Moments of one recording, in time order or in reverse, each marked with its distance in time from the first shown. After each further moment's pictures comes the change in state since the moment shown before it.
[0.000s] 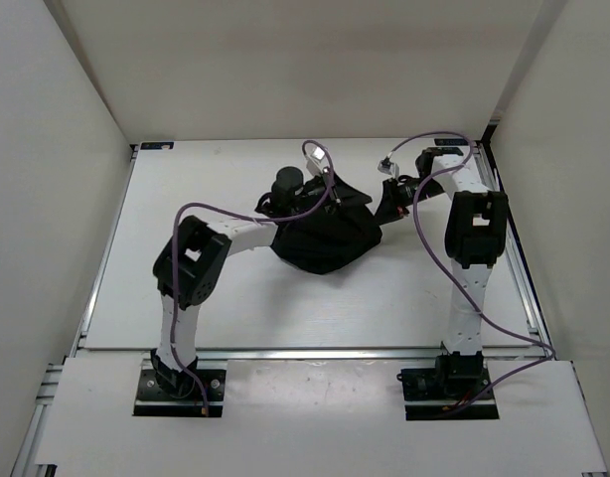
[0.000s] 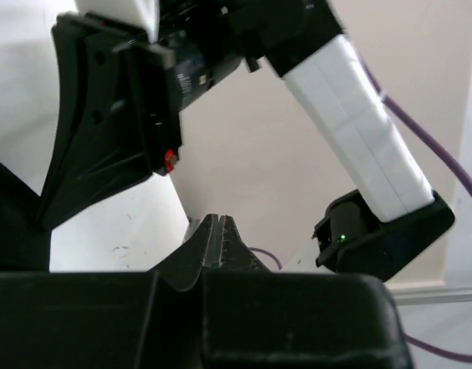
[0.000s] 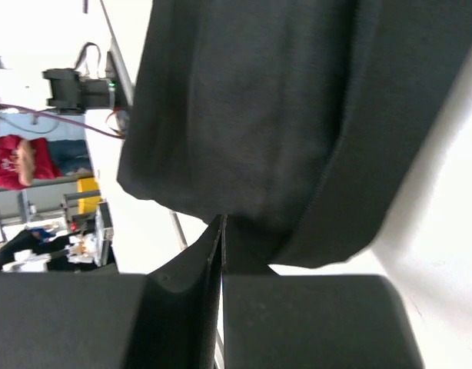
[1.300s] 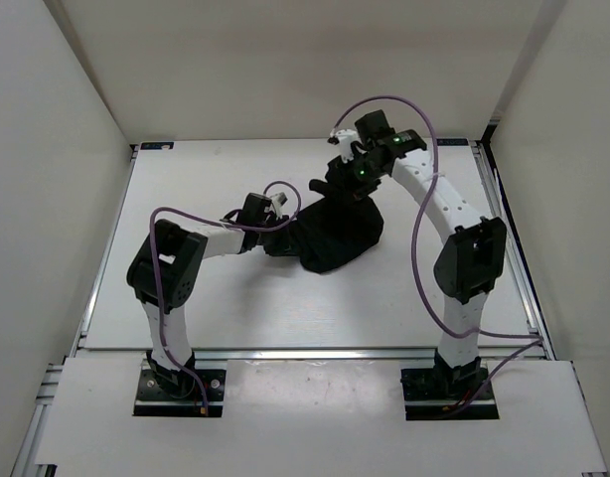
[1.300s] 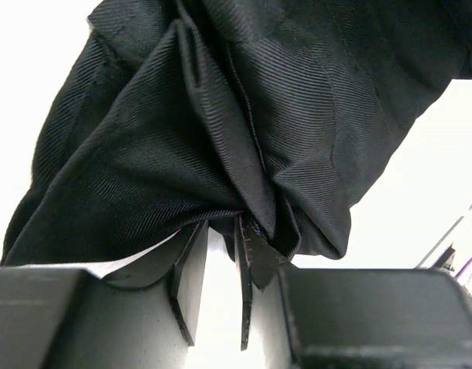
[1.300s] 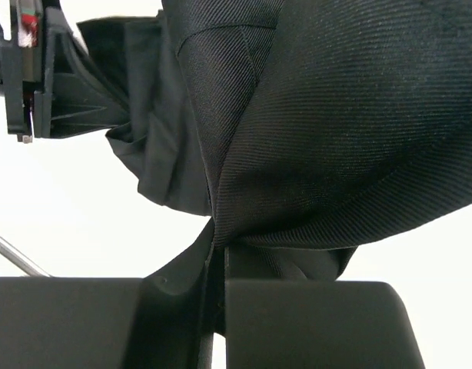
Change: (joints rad) left arm 0.171 -0.079 -0.256 -0.701 -0.174 0.695; right arm 0.378 -0.339 0.051 0.300 0.777 0.389
